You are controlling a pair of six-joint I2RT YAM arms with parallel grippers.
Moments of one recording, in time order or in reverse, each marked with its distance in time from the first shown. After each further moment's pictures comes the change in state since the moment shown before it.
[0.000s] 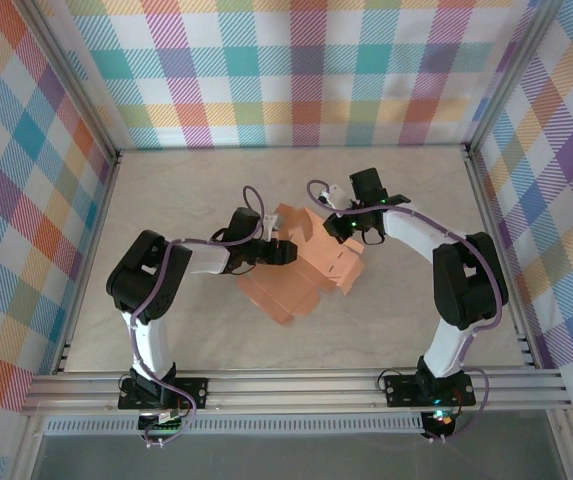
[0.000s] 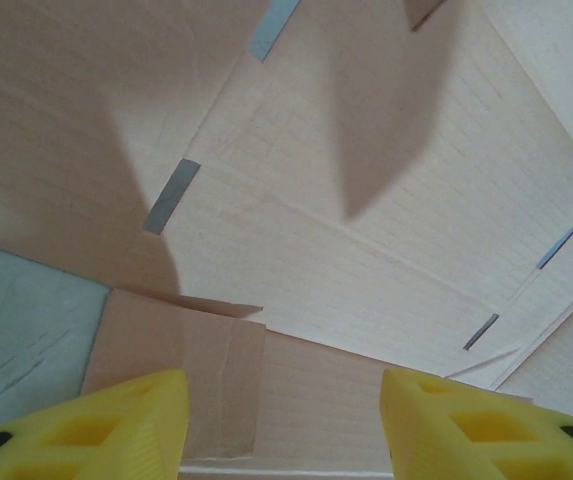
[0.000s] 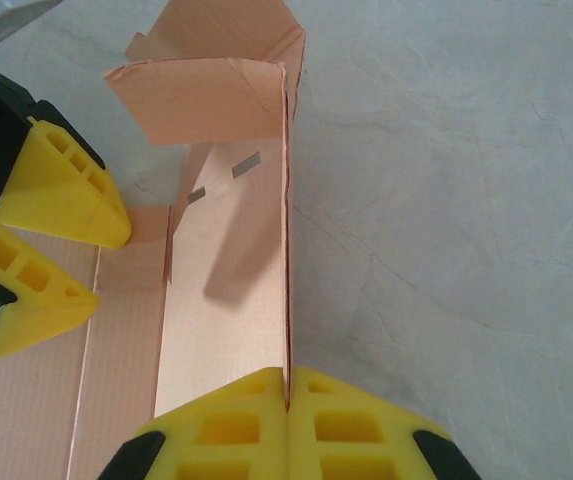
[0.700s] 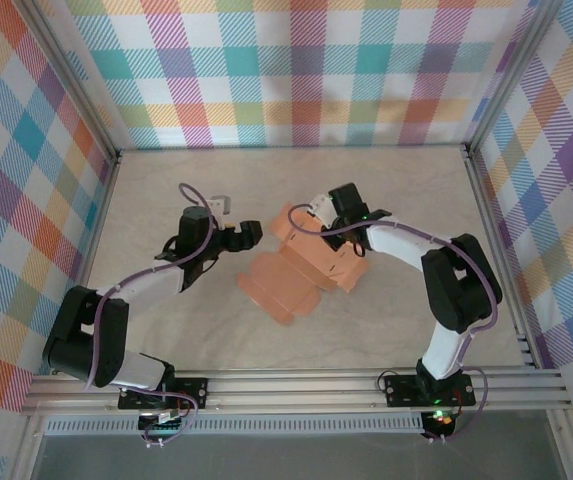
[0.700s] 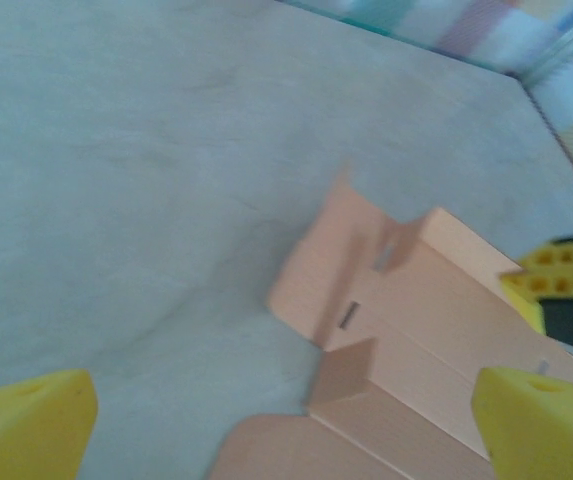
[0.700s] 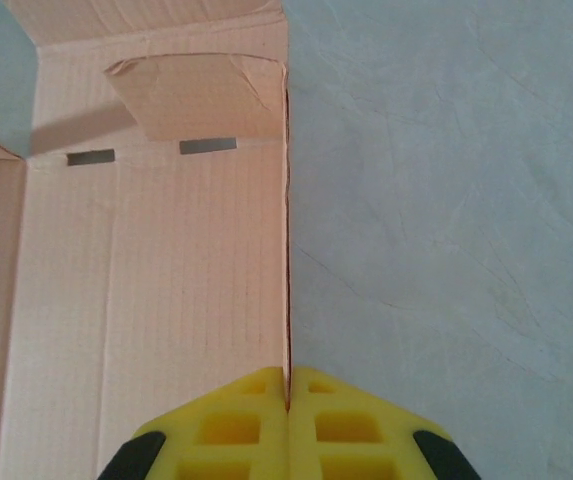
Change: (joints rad) left arm 0.175 -0.483 -0.238 -0.008 -0.303 -0.002; right arm 0.139 0.000 -0.102 0.162 0.434 -0.066
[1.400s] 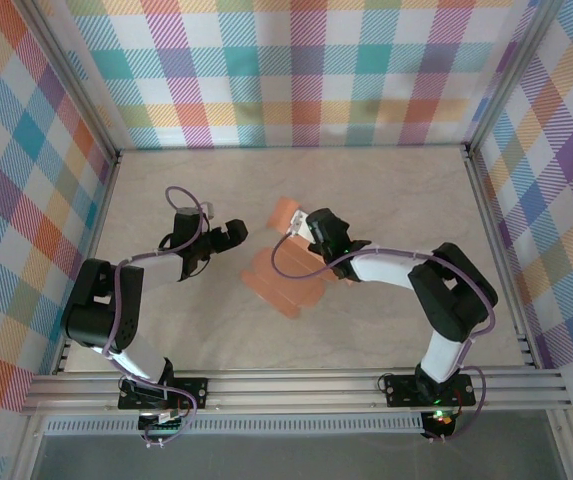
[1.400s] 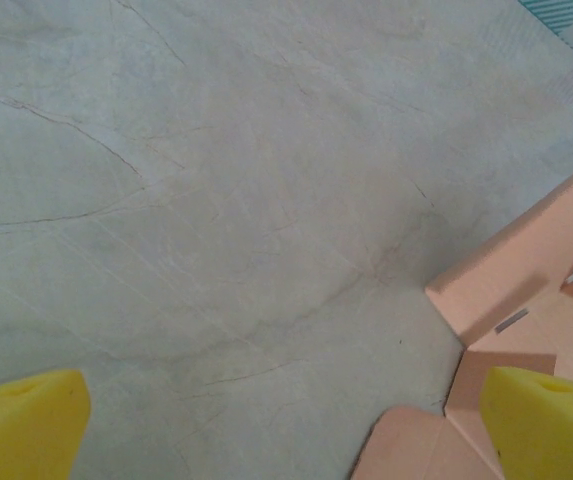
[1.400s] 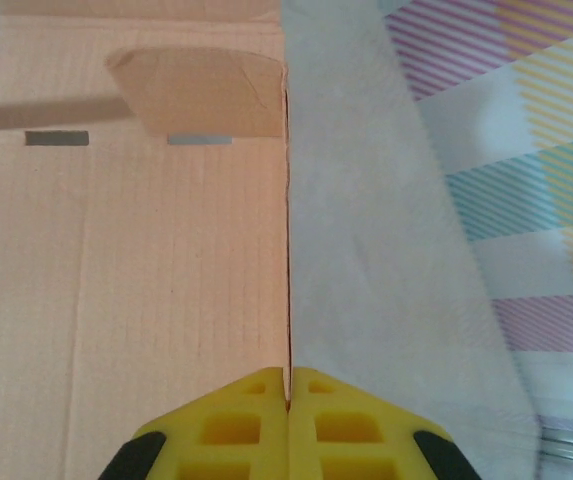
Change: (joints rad) left arm 0.127 0.193 0.016 0.013 0.021 -0.139; right arm 0.183 -0.032 -0.193 0.430 0.459 -0.302
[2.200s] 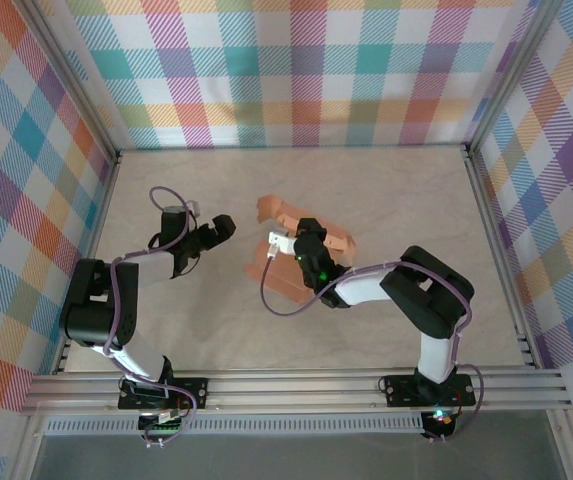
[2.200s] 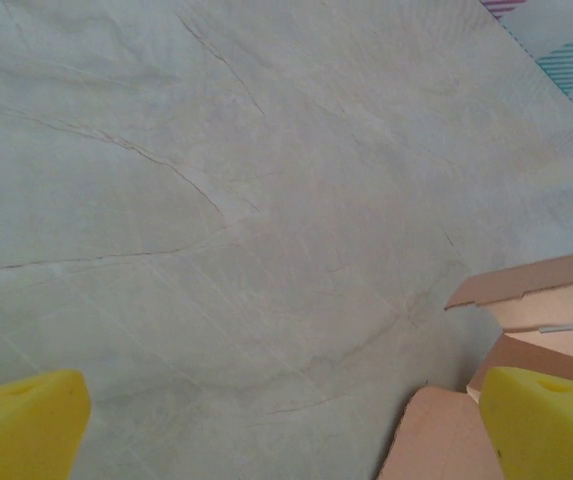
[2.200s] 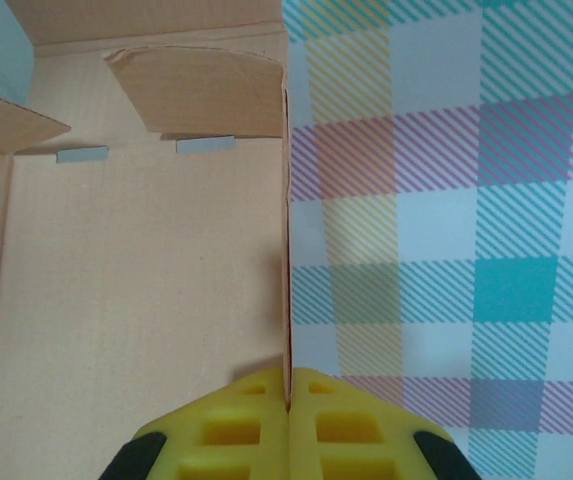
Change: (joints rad) left arm 0.100 0.010 0.000 0.014 0.046 -0.037; right arm 0.182 0.106 -0.117 0.612 0.247 -0.536
